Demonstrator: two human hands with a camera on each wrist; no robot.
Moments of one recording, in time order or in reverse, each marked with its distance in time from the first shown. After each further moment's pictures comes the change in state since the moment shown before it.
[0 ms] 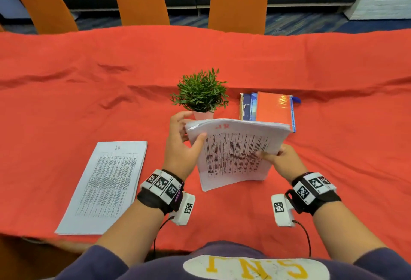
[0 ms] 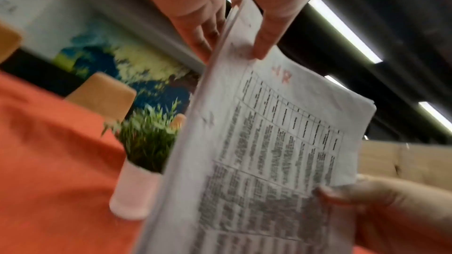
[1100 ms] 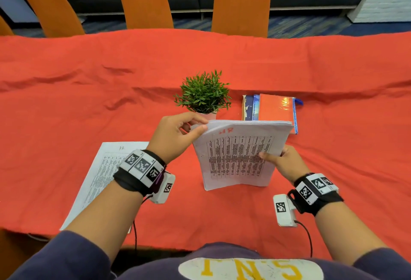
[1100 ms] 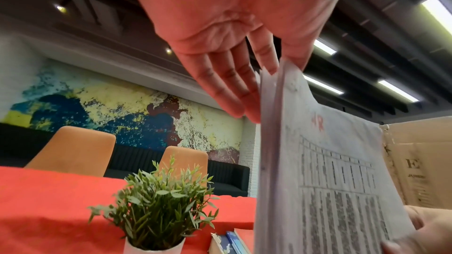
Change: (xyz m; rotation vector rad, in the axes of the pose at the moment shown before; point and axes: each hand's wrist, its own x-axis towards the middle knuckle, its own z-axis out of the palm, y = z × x) left_hand 0.035 0.027 -0.035 0.337 -0.292 0.103; right_hand -0.003 -0.003 0.000 0.006 -0.019 -0.010
